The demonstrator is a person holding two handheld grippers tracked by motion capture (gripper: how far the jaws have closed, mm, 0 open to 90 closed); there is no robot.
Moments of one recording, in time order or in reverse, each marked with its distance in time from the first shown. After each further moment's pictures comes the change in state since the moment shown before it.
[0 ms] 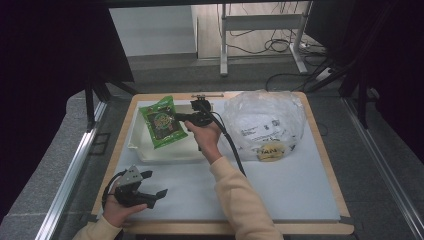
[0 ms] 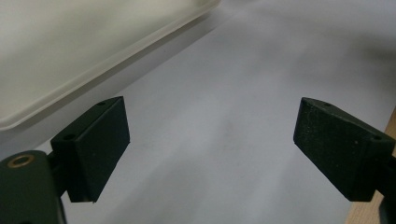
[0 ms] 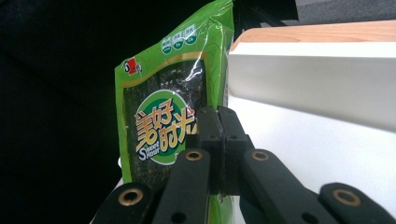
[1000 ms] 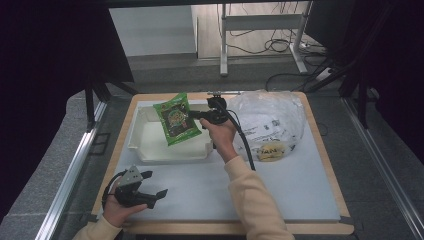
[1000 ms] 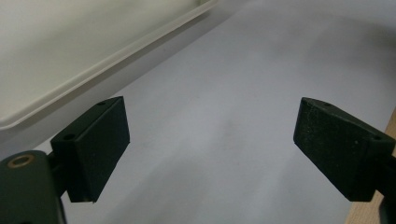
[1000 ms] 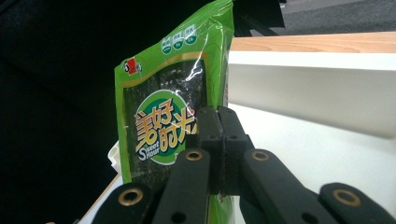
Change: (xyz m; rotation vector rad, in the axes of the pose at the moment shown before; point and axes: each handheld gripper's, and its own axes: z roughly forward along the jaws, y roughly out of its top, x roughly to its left) left arm 0.000 0.000 0.000 0.002 0.002 0.003; right arm -0.023 0.007 -0.039 -0.019 -0.020 -0.001
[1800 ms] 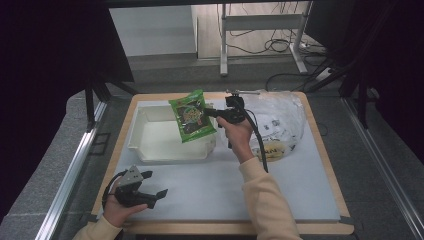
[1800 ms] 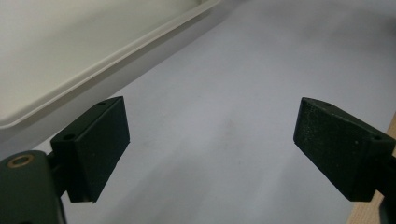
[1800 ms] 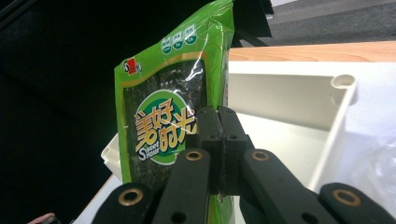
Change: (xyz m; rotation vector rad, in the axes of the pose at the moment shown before) left arm 0.000 0.000 0.001 0.003 0.003 -0.001; right arm -0.024 0.003 -0.043 -0.043 -0.020 0.014
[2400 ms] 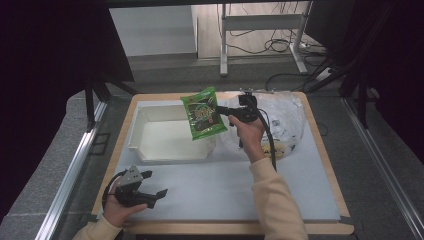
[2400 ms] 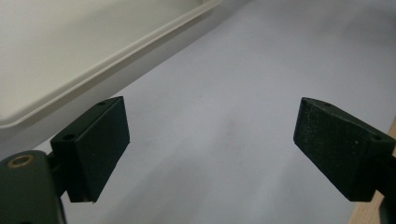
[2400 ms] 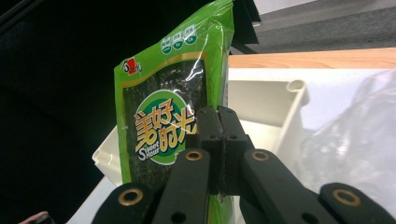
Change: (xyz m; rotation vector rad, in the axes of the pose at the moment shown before) left arm 0.000 0.000 0.000 0.003 0.003 -0.002; right arm -0.016 0.005 -0.029 -0.031 -0.034 0.008
